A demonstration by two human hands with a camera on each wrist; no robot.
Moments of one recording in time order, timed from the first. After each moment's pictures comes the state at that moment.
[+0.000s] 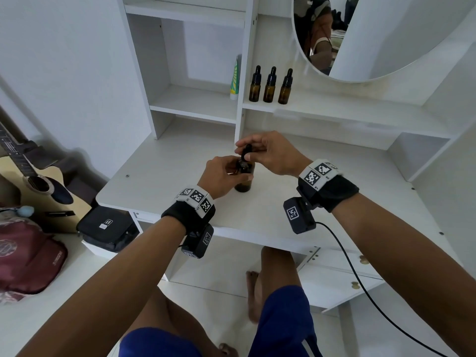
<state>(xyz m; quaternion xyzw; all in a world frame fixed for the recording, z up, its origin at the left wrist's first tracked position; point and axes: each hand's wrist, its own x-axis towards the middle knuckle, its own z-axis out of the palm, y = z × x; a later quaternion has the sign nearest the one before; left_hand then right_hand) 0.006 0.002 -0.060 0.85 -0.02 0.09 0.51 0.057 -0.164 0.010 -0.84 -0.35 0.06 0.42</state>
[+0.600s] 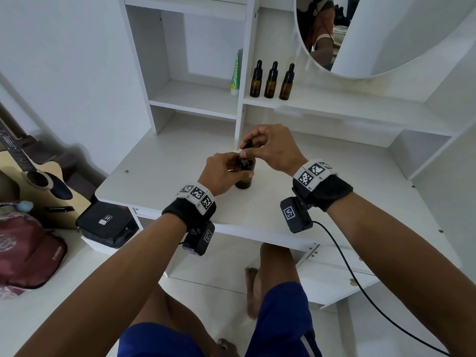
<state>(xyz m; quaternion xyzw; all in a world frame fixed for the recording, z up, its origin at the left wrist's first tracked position) 0.000 0.000 -0.057 0.85 -0.03 0.09 0.53 0.053 -0.159 0.006 -0.84 -0.29 -0.02 0.46</state>
